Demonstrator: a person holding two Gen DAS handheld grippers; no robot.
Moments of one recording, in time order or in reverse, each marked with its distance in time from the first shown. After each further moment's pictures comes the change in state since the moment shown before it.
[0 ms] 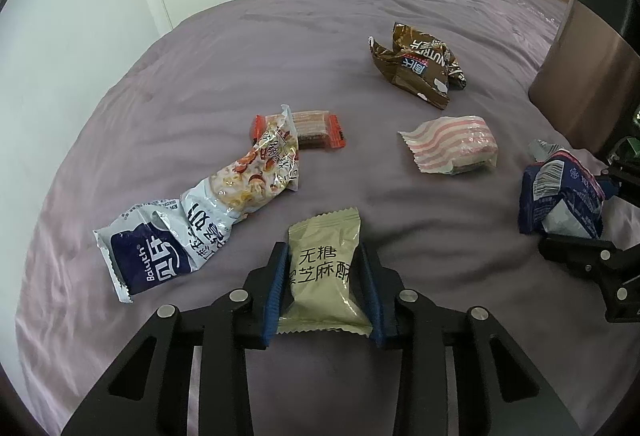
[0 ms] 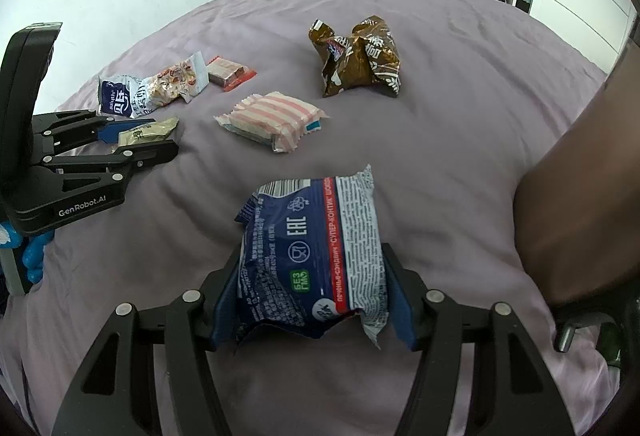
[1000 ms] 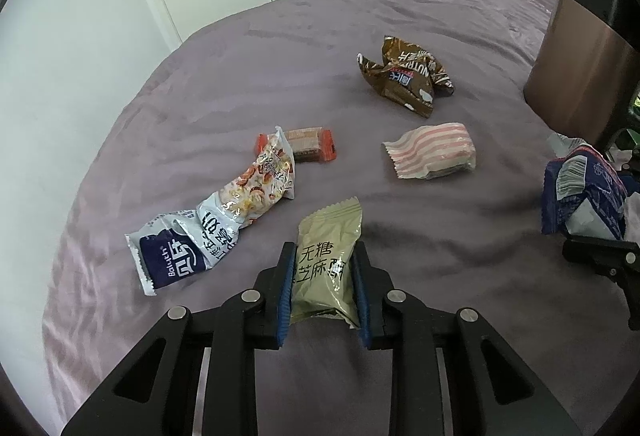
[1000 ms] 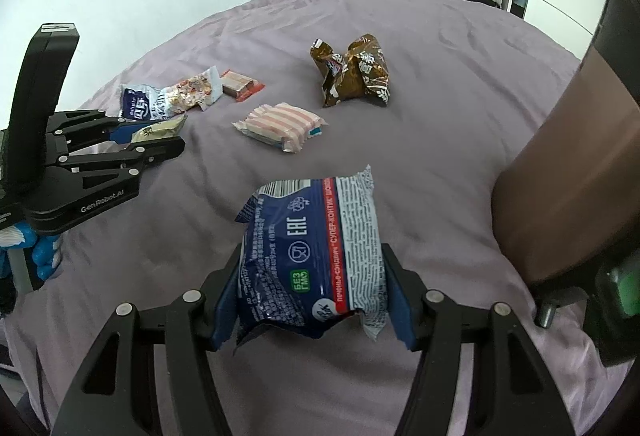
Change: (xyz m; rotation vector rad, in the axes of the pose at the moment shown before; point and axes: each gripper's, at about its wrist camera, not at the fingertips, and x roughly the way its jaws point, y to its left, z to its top) left arm -0.023 -0.023 0.002 0.036 -0.016 0.072; right arm -0.031 0.004 -0.006 0.010 -0.033 0.010
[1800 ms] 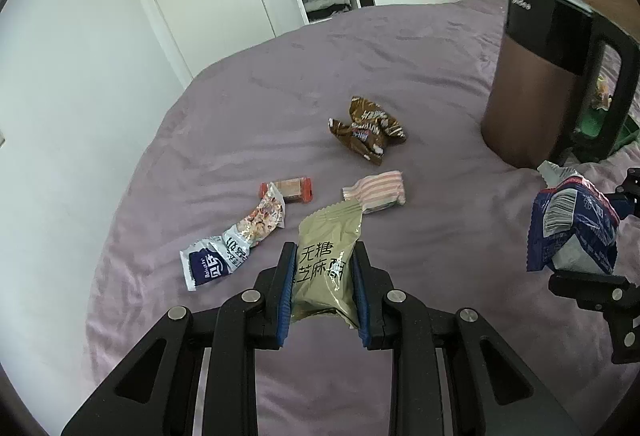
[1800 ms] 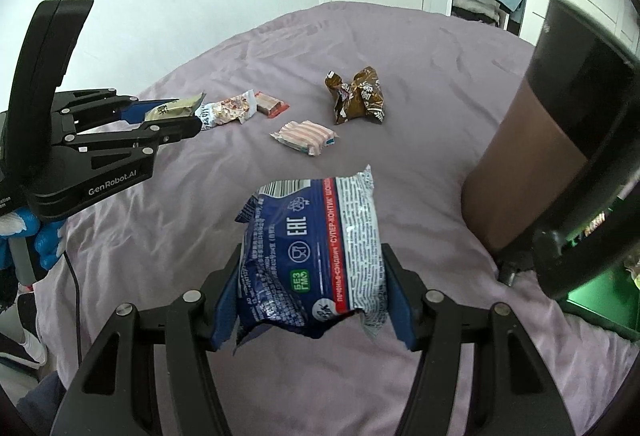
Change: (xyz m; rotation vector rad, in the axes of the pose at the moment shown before) left arm -0.094 -0.035 0.010 0.041 -0.088 0.048; right arm -0.079 0.009 -0.022 -0.011 -0.061 0.014
